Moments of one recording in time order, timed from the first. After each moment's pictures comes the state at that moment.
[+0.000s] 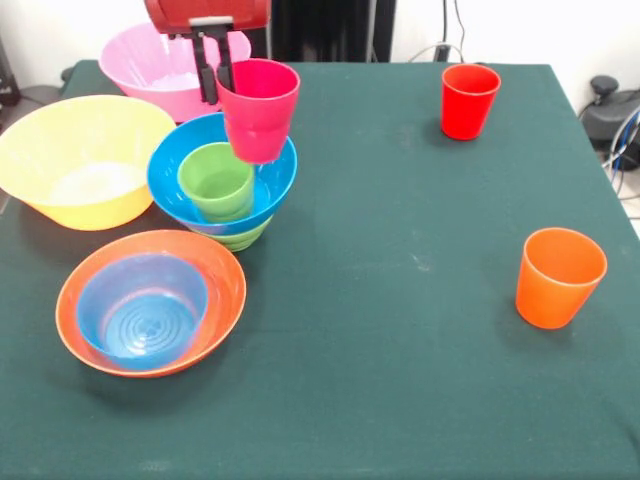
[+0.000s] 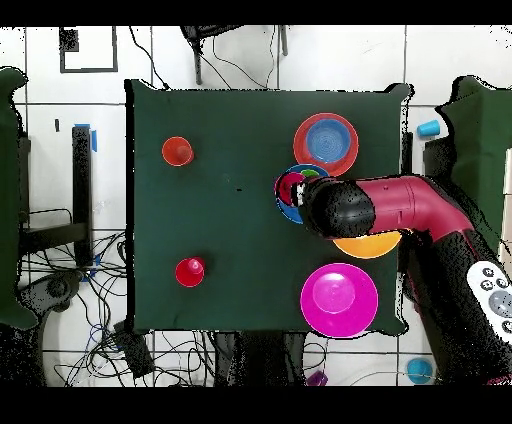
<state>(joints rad) -0.90 -0.78 0.74 1.76 -0.61 0.71 1.76</state>
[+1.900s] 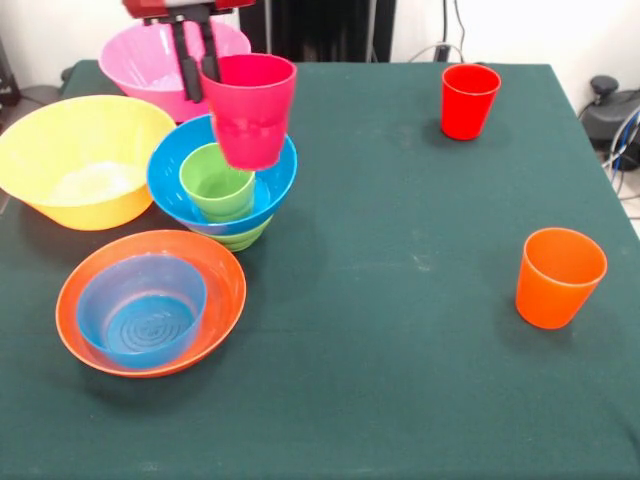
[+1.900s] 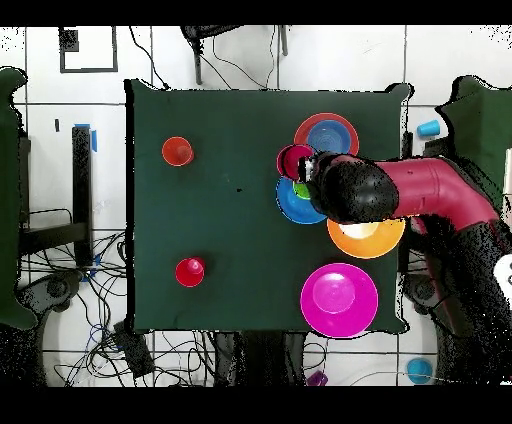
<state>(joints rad) -0.98 -0.77 0.87 1.69 -0.60 0.71 1.76</state>
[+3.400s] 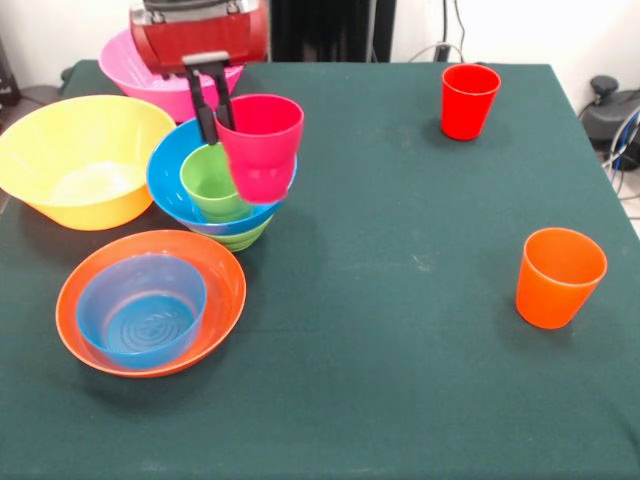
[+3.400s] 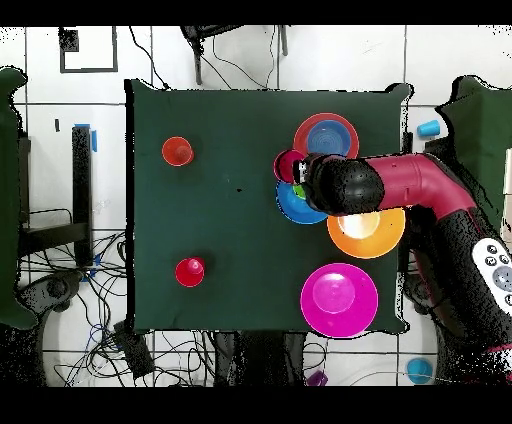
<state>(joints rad) -0.94 -0.68 0.85 1.64 -0.67 0.75 1.76</state>
